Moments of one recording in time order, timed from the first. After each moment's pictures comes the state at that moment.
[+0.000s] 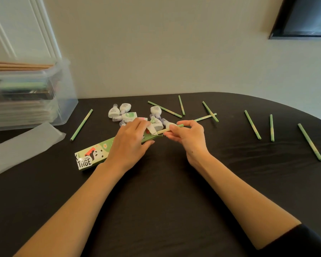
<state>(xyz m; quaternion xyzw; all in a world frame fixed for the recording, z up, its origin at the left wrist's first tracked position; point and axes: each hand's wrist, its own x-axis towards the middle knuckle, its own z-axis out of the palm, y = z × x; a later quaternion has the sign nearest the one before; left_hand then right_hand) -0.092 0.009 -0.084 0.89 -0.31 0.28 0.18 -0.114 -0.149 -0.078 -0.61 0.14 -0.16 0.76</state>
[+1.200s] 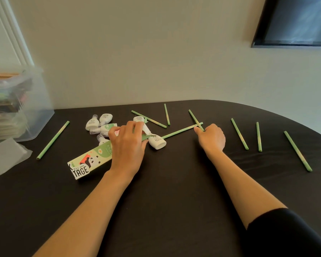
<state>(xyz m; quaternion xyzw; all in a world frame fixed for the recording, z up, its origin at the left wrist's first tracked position) -0.068 -0.053 -0.090 0.90 -0.21 0.34 0.17 -0.063 -0.269 -0.094 -0.86 0.35 -0.20 0.30</state>
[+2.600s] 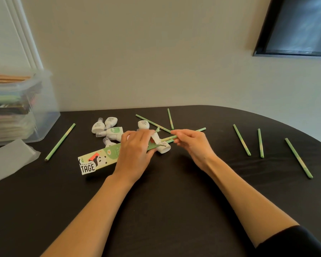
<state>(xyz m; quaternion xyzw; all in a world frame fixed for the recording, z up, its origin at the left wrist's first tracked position) -0.072 -0.043 -0.090 0.86 -0.30 0.34 0.22 -0.089 -0.216 -0.080 -0.72 0.06 -0.13 0.68</state>
